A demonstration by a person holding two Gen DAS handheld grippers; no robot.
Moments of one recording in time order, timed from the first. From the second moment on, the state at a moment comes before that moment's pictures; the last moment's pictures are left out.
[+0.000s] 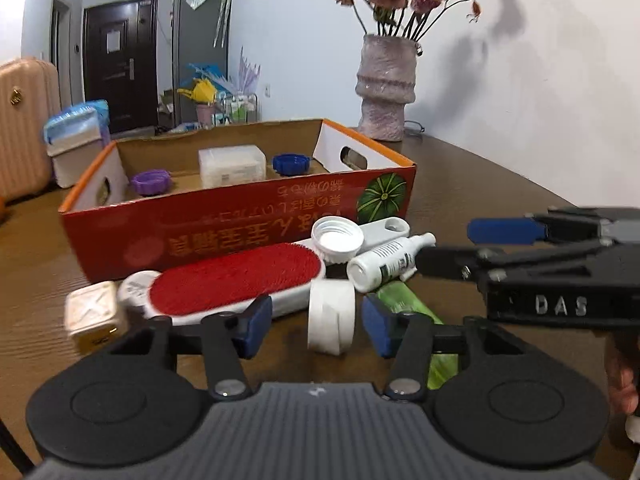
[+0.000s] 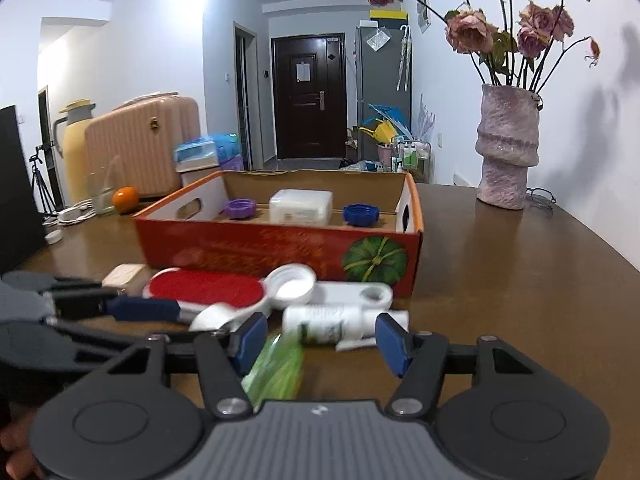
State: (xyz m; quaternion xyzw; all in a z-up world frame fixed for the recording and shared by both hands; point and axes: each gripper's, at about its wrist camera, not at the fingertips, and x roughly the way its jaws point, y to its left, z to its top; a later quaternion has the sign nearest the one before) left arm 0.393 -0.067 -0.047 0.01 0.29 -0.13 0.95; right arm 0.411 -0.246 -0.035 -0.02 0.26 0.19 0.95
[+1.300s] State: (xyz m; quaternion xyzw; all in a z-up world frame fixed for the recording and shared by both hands) left arm 0.229 0.037 0.046 -0.03 0.13 0.02 0.99; right arm 0.338 -0.217 0.029 -0.04 0.19 0.18 0.96
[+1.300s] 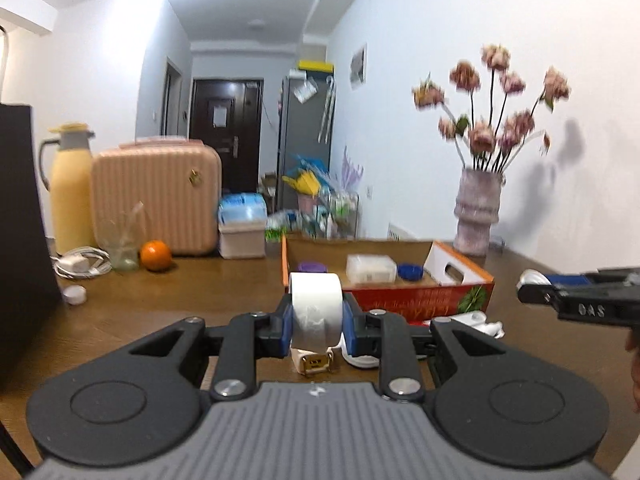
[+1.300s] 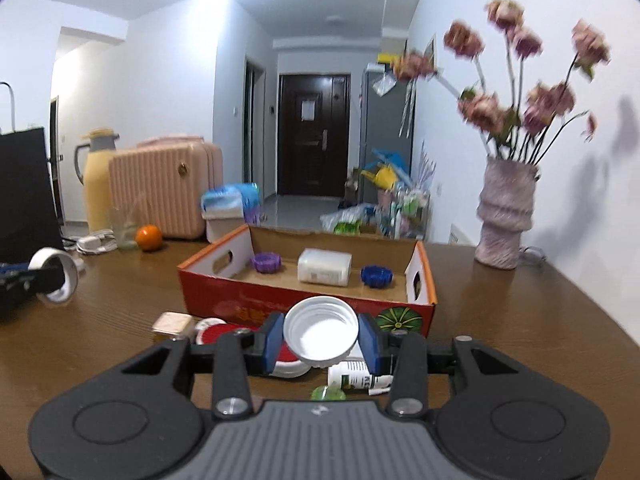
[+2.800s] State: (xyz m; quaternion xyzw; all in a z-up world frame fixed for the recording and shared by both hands) left arm 0.310 0.049 0.070 -0.02 0.14 -0.05 0.99; right arm 0.337 -0.224 0.059 -0.02 0.16 0.21 0.96
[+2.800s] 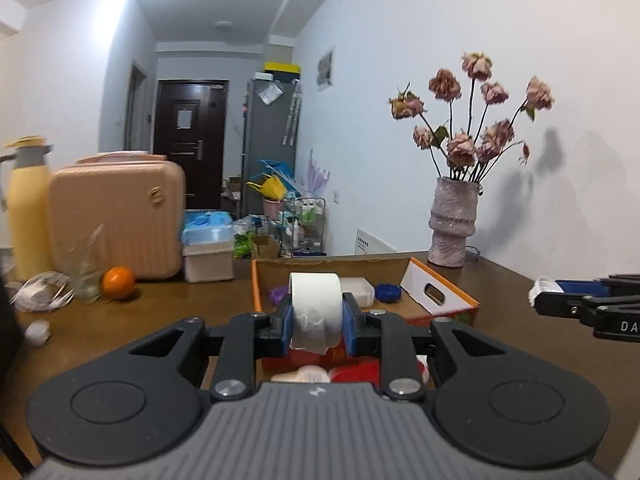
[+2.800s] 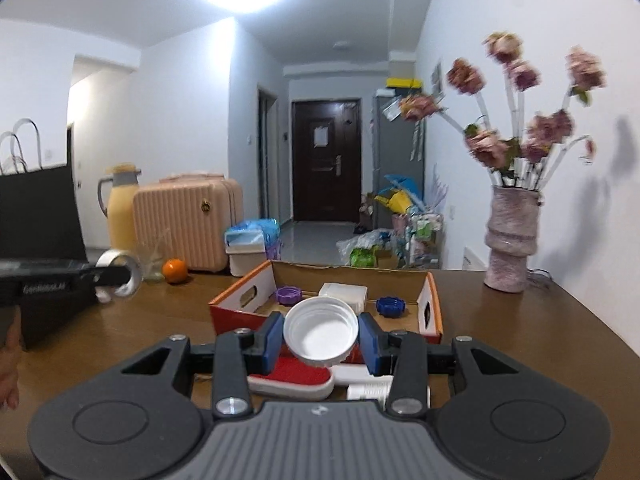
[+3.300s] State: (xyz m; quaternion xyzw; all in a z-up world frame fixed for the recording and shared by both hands) left arm 0.583 0.062 0.008 0.04 0.33 -0.06 0.94; right arm 0.622 -0.170 0.008 -0.08 0.33 0.22 0.91
